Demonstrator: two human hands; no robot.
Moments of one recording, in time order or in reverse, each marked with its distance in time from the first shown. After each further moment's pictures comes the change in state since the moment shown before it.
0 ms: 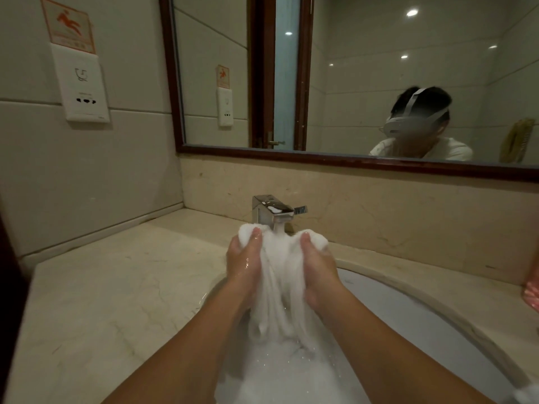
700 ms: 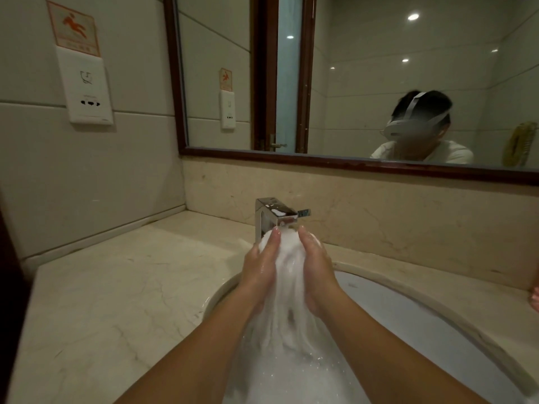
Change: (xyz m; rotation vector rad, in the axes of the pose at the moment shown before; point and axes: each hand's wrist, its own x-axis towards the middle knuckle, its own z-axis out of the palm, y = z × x) left_hand -0.005 -0.004 0.006 0.088 -0.280 0.019; right_hand -0.016 -0.006 0.008 -0.022 -0.169 -0.070
